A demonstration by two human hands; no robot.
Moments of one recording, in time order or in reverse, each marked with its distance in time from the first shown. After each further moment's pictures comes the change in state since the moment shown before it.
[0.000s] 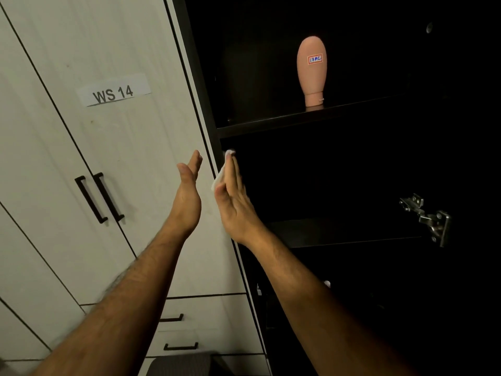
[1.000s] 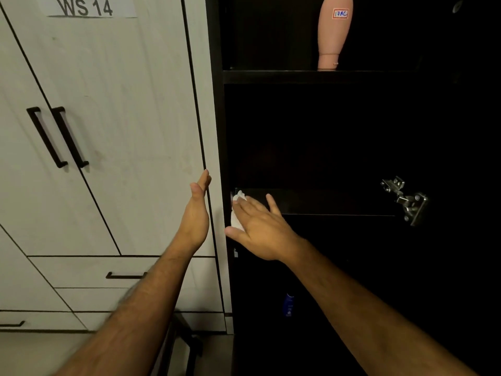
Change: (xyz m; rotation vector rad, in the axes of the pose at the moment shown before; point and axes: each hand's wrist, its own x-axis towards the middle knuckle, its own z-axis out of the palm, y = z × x) left_hand -0.082 -0.074 0.042 -0.173 -0.046 -0.199; right_hand -0.088 0.064 -0.033 -0.941 -0.489 0.104
